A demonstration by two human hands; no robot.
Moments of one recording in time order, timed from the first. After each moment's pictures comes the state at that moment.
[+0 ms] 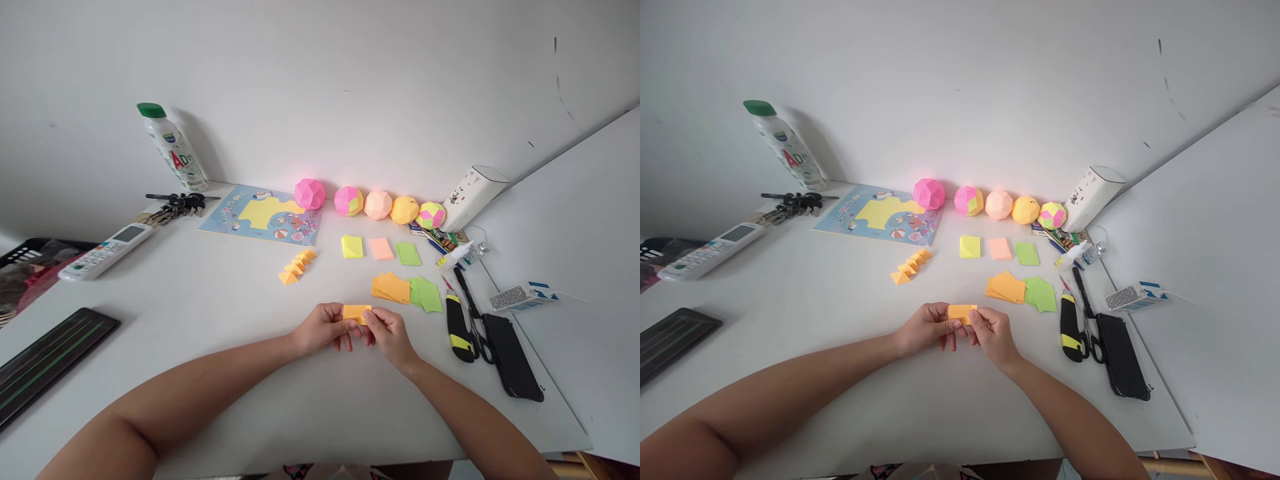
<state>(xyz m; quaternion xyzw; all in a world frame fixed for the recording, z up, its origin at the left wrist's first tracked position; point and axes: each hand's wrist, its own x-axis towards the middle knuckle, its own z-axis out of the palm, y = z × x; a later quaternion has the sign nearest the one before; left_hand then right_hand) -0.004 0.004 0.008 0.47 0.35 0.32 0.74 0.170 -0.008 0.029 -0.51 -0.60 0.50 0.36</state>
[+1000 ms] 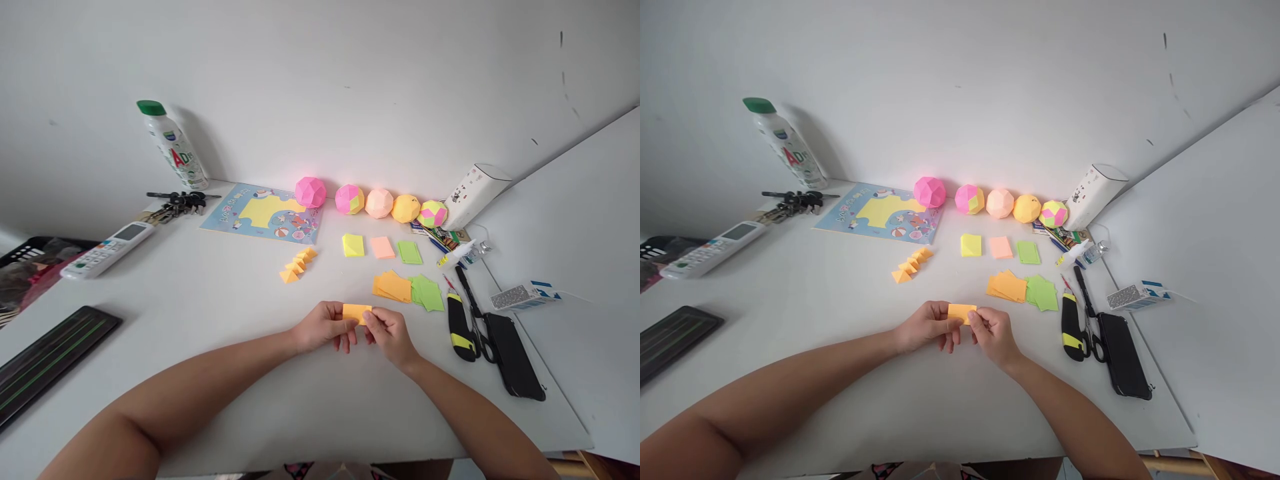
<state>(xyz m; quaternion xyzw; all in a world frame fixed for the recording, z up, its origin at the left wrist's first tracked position) -0.007 0.006 0.014 0.48 0.33 0.29 0.76 0.172 -0.008 0.026 -0.49 -0.65 0.47 0.36</state>
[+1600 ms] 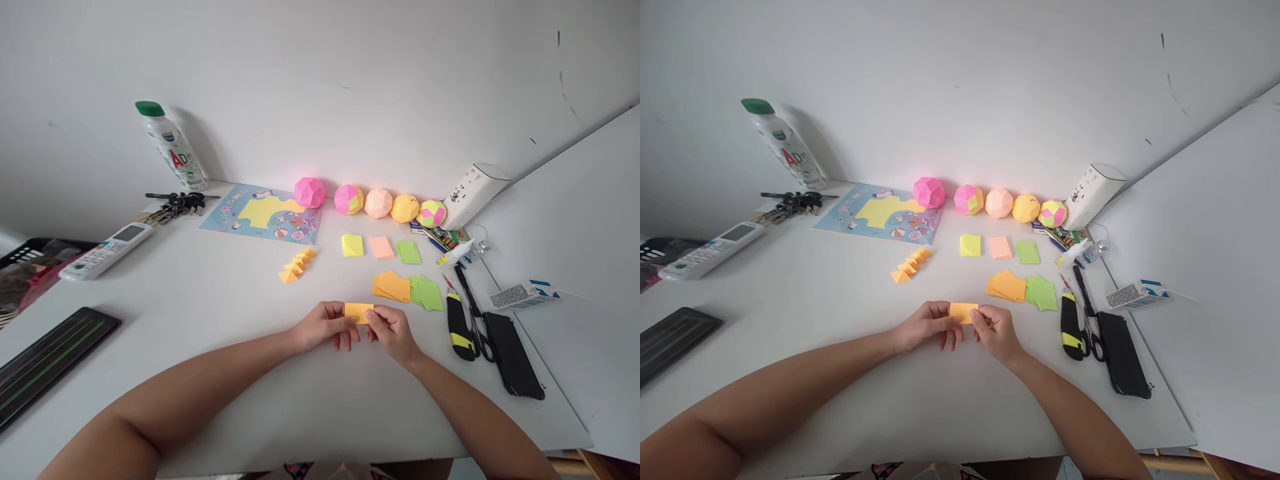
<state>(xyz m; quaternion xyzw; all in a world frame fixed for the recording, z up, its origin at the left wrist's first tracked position) -0.009 0.007 0.016 0.47 0.31 0.30 0.77 0.177 -0.004 0.027 -0.47 -0.67 0.46 0.35</state>
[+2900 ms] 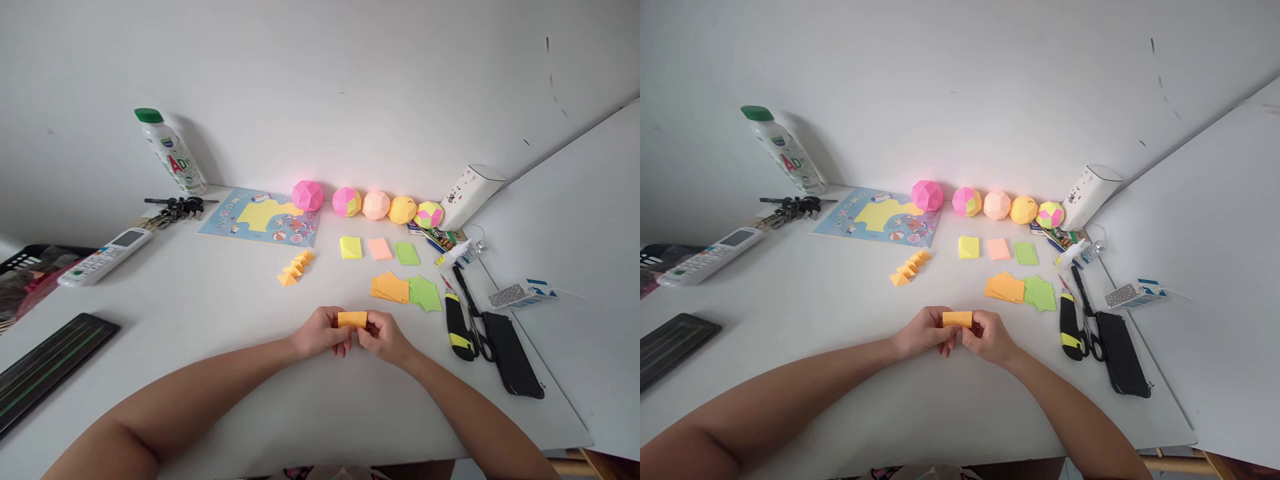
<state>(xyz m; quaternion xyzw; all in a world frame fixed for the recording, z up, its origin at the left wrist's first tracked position) -0.004 0.001 0.014 0.48 0.38 0.28 0.73 0.170 -0.006 0.030 -0.43 -0.64 0.56 0.29</state>
